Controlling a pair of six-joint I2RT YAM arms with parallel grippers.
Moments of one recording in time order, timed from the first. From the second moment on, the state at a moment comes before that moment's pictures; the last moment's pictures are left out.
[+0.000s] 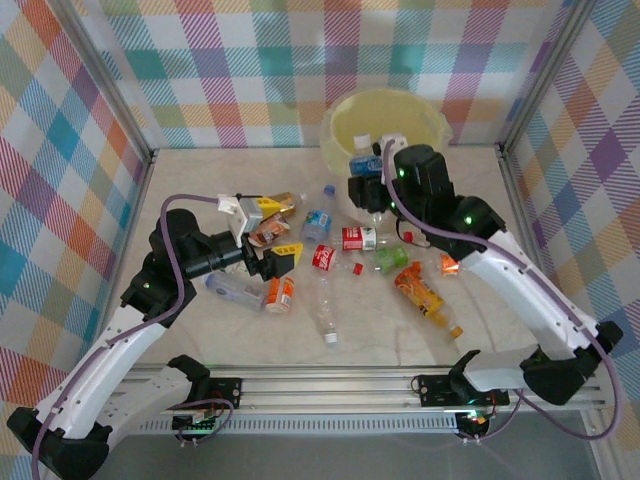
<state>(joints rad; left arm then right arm) -0.52 0.85 0.95 -0.17 0.56 0.02 0.69 1.33 1.58 -0.69 0.16 0.27</state>
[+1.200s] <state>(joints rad) -0.52 0.93 0.94 -0.19 0.41 -0.01 0.32 2.15 2.46 -1.05 -0.02 0.32</state>
